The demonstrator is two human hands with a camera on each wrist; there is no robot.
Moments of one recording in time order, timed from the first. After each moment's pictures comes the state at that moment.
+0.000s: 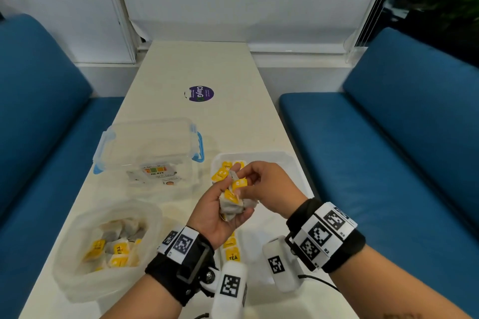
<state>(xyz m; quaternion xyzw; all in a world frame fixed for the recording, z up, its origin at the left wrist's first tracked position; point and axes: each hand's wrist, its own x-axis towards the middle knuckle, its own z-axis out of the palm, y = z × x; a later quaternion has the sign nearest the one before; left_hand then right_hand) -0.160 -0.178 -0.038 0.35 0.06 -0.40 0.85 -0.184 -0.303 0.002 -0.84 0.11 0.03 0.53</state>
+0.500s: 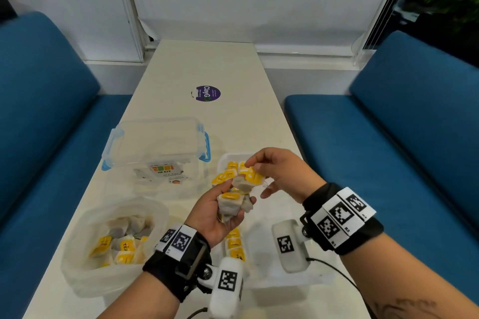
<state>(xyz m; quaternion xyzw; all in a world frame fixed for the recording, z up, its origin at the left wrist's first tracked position) -0.150 -0.166 -0.044 0.35 0.12 -0.43 0.82 -0.172 -0.318 0.023 -0.78 0.10 0.07 0.61</state>
